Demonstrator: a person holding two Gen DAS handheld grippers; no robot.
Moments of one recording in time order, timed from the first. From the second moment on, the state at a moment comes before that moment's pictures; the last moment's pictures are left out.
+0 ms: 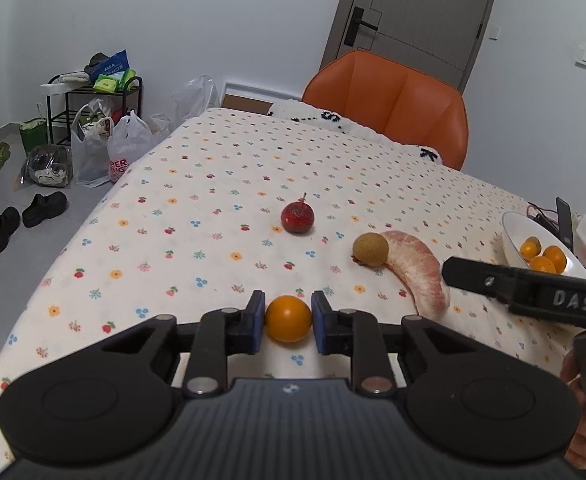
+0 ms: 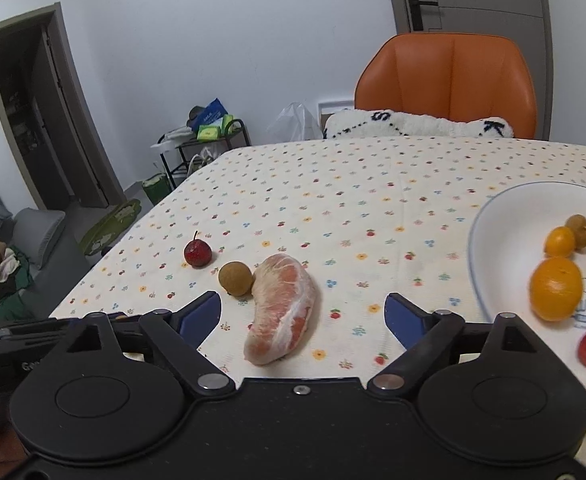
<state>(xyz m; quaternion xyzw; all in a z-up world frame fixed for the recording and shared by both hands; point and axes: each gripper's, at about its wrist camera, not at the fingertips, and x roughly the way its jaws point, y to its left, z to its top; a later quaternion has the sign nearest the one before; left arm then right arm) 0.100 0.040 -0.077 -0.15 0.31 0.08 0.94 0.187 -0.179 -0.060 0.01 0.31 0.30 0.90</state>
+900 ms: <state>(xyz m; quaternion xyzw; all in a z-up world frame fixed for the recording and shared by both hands) 0.105 0.027 -0.053 -0.14 0.28 0.06 0.95 0.180 -0.172 -0.064 -0.05 0.31 0.31 0.90</state>
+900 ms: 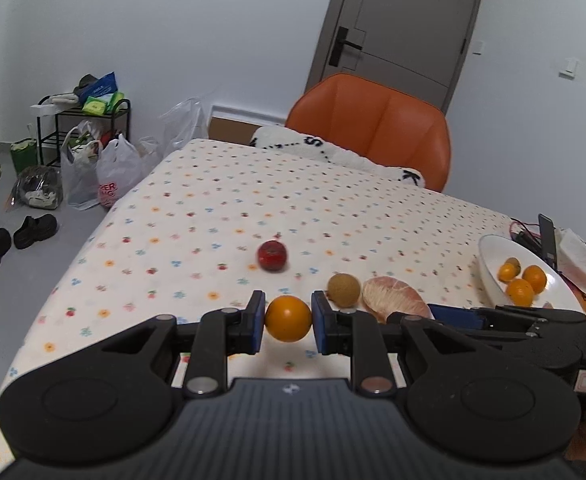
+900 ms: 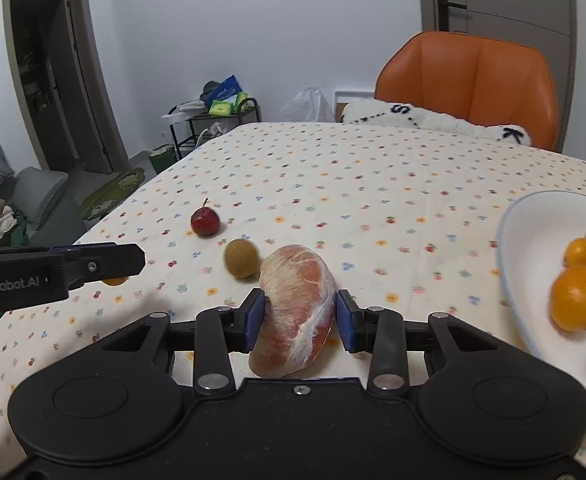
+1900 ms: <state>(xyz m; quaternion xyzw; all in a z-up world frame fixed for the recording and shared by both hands) 0.142 -0.060 -0.031 -0.10 0.26 -0.02 0.96 0.188 -0.298 -0.032 0.04 0.25 0.22 0.94</state>
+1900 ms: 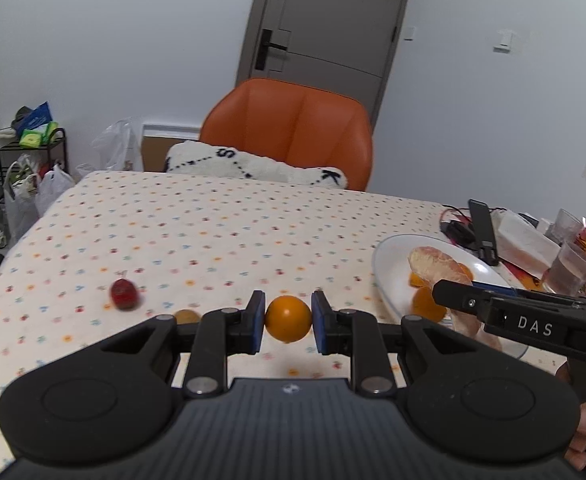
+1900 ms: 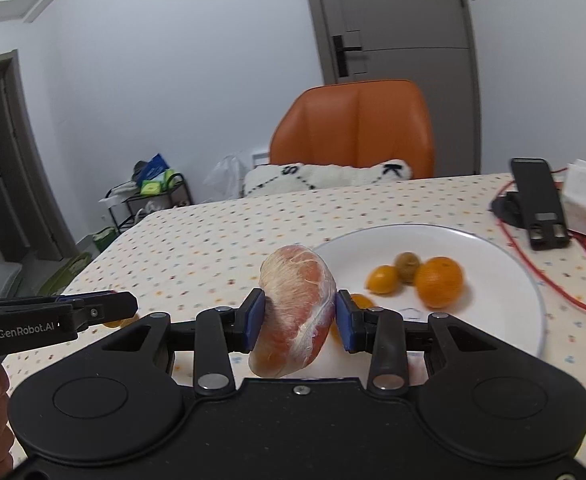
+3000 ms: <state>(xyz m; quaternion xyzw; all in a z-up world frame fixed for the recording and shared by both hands) 0.201 -0.160 -0.040 -0.04 0.29 -0.06 0.95 0.217 -0.404 -0.053 0.12 0.25 0.14 0.95</state>
